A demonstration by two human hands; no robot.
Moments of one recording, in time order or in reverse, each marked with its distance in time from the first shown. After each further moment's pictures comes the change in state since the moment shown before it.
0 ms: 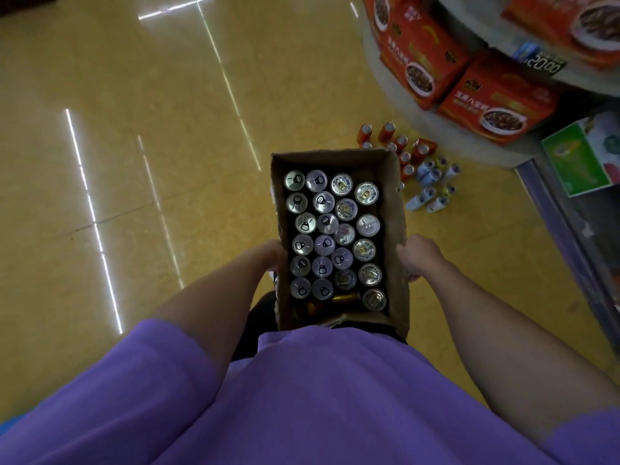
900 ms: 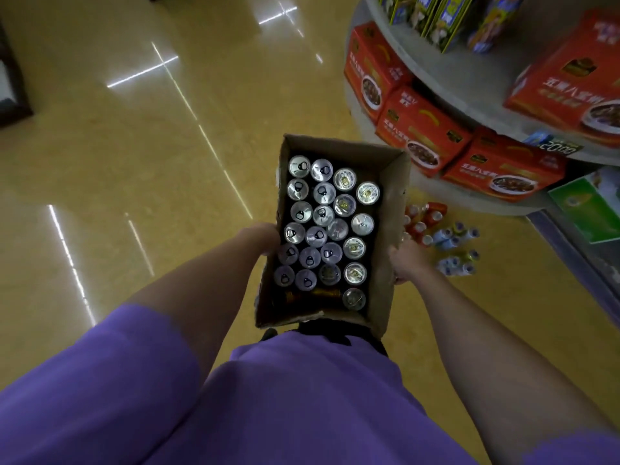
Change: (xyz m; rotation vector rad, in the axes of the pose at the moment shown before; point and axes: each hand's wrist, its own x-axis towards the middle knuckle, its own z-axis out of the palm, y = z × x) left_hand 0.223 -0.010 -0.407 0.692 0.117 0.210; right_hand 0.154 -0.294 -0.160 0.390 0.128 0.069
